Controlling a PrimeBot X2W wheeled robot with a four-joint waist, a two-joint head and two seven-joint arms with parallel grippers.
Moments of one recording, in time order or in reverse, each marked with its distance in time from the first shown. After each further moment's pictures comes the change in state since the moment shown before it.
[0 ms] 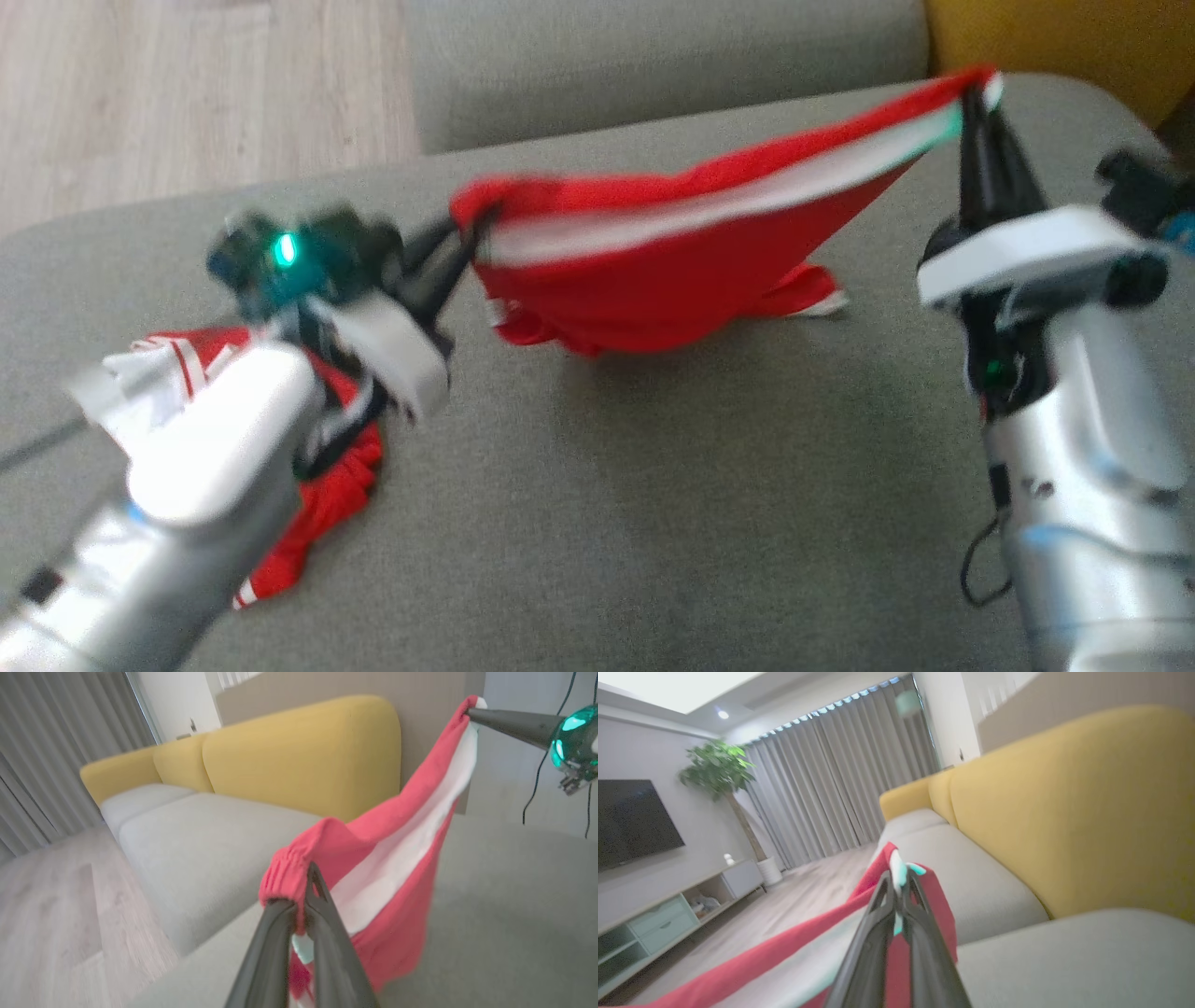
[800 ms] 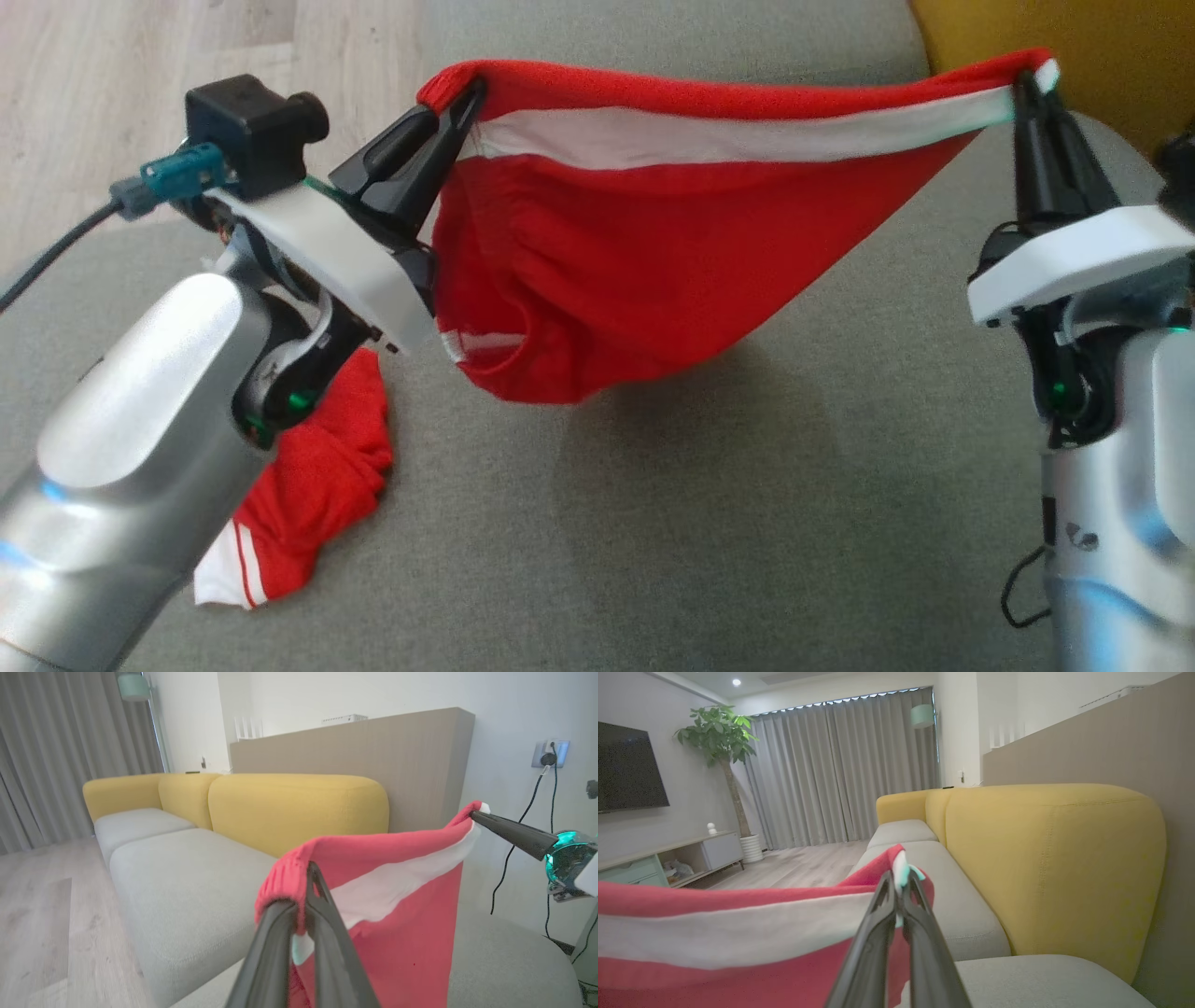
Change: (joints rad) left arm -0.094 0.060 0.074 -0.227 -0.269 0.050 0.136; right arm 0.116 -0.006 -0.068 -0.393 -0.178 0.000 0.263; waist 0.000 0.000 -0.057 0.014
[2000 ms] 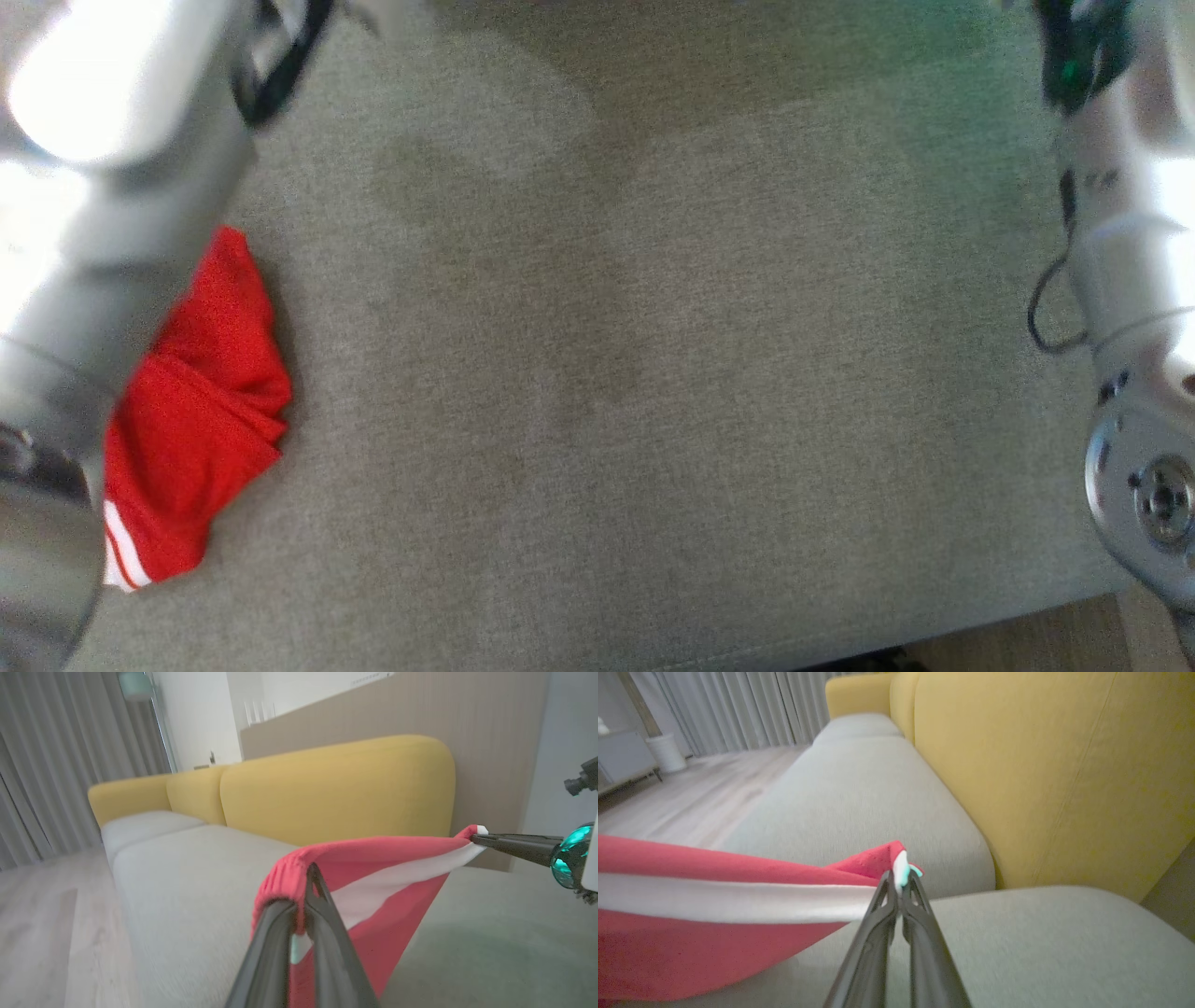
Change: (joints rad) left arm -0.609 -0.160 -0.230 0.608 0.107 -0.053 -0.411; right arm -0.805 -0.027 -0.078 0.973 -0.180 0.000 -0.365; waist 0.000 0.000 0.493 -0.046
